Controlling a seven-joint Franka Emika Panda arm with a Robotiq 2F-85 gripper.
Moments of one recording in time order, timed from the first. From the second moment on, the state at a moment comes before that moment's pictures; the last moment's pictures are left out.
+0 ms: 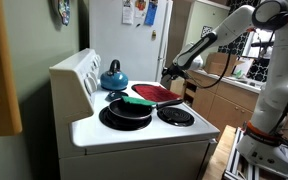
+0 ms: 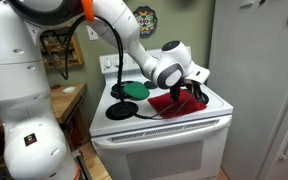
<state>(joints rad) 0.07 0.11 -0.23 -2.33 0.12 3.07 0.58</state>
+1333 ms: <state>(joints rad) -0.01 -0.22 0.02 -2.33 -0.28 2.60 0.55</state>
